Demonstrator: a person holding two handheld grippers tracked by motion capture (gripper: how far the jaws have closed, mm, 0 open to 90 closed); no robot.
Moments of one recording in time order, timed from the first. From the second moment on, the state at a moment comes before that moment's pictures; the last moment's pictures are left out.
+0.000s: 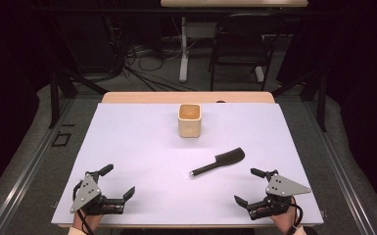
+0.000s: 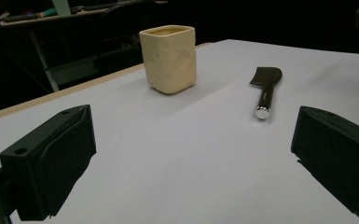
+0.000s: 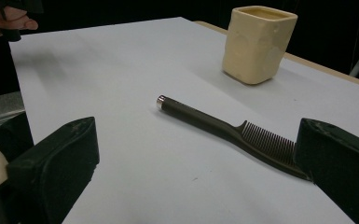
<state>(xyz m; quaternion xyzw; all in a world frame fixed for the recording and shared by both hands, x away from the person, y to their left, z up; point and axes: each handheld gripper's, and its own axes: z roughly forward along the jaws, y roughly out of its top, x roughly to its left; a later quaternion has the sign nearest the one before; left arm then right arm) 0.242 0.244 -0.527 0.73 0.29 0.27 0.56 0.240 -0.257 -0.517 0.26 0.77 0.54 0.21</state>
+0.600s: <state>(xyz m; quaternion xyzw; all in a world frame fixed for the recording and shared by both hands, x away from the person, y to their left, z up) 0.243 0.244 -0.527 0.73 0.29 0.28 0.56 0.248 -0.245 -0.519 0.26 0.79 0.52 0.20</state>
